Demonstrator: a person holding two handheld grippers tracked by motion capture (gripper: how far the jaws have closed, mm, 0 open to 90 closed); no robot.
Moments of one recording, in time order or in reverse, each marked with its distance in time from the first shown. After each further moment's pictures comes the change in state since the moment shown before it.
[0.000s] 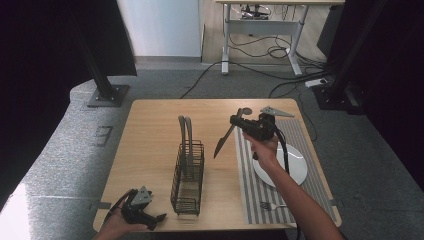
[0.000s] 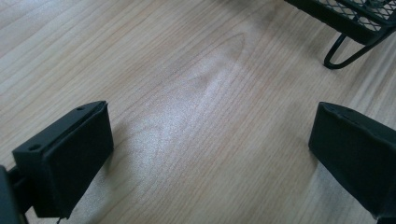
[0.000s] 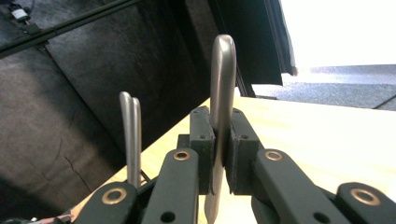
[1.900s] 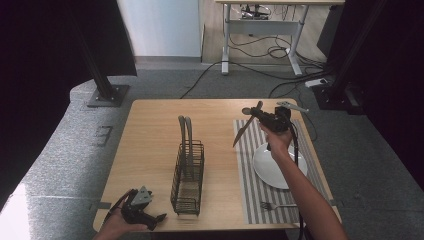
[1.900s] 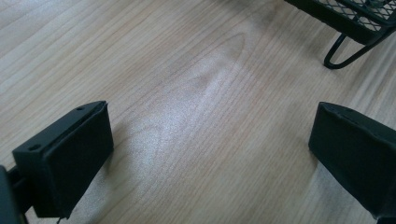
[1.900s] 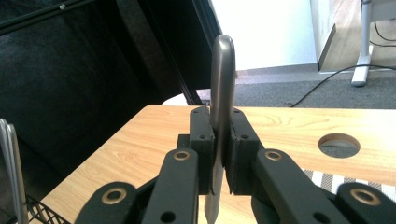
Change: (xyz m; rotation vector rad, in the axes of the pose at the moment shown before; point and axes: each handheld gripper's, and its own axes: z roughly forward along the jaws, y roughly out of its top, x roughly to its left) left arm 0.000 0.000 0.000 -0.001 0.000 0.000; right arm -0.066 0.010 -0.016 -0.039 -0.229 0.033
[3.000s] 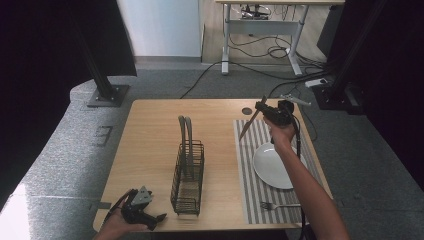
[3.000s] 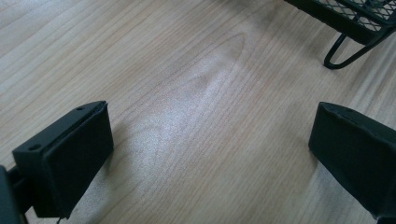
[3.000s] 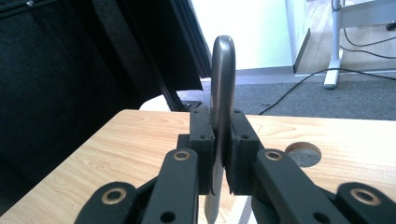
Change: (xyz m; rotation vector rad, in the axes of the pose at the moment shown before) left arm 0.000 0.000 0.000 0.001 0.000 0.001; right arm -0.020 0.016 0.008 0.006 -0.082 -0.020
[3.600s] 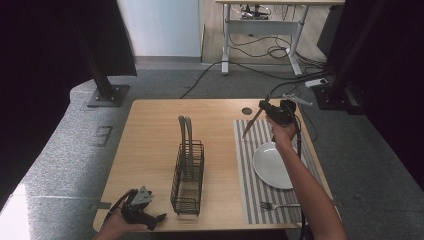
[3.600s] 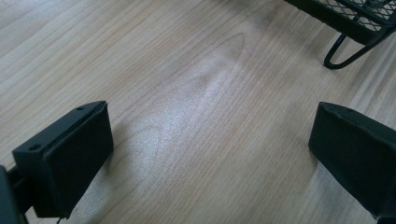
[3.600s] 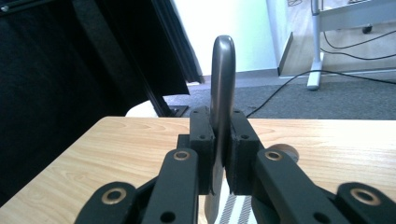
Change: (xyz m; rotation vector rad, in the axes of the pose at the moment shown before) left arm 0.000 0.000 0.000 0.000 0.000 0.000; right arm -0.018 -0.002 0.006 -0.023 -0.058 0.012
